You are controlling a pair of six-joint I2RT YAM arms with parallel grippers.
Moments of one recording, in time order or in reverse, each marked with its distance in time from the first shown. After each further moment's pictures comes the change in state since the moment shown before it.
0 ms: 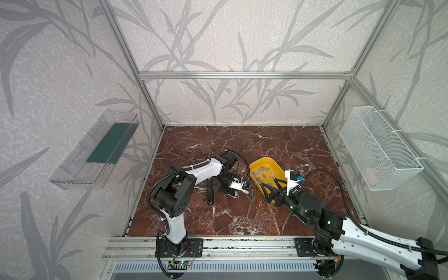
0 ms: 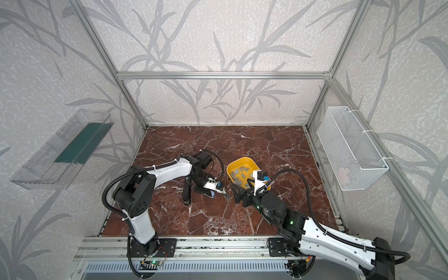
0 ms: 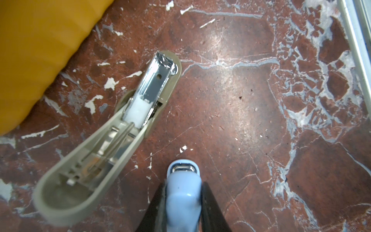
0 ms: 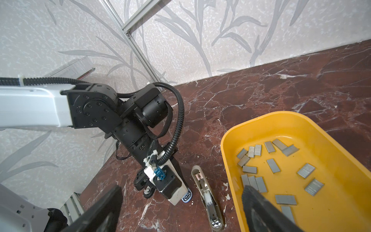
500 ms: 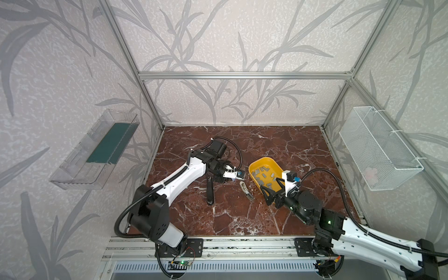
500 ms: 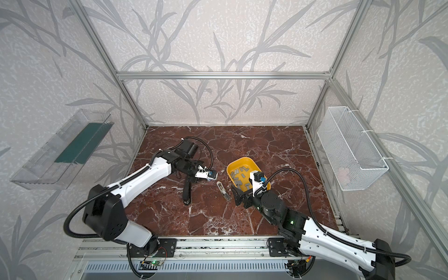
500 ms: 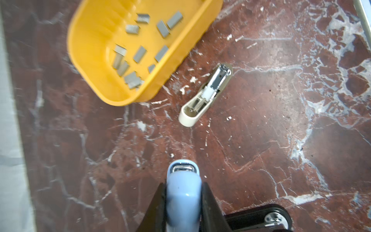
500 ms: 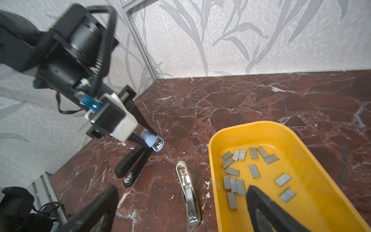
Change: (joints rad) left arm 0.073 -0.352 -0.016 0.055 -0.043 -0.010; right arm -0.021 0.011 0.000 -0.031 -0.019 -0.193
